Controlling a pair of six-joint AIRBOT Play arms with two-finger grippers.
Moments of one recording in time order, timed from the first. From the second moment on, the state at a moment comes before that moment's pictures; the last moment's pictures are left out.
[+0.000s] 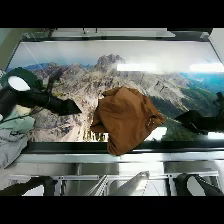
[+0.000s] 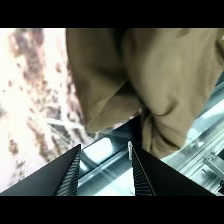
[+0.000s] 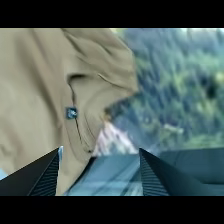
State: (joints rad) left arm -0.04 -1.34 0.96 0.86 -1.26 -1.17; right arm -0.49 -0.92 0.58 -0.83 1.24 1.26
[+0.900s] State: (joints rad) left arm -0.20 -1.78 1.07 0.69 -1.27 -1.01; right arm 0.08 -1.41 0.51 -0.29 0.95 0.88
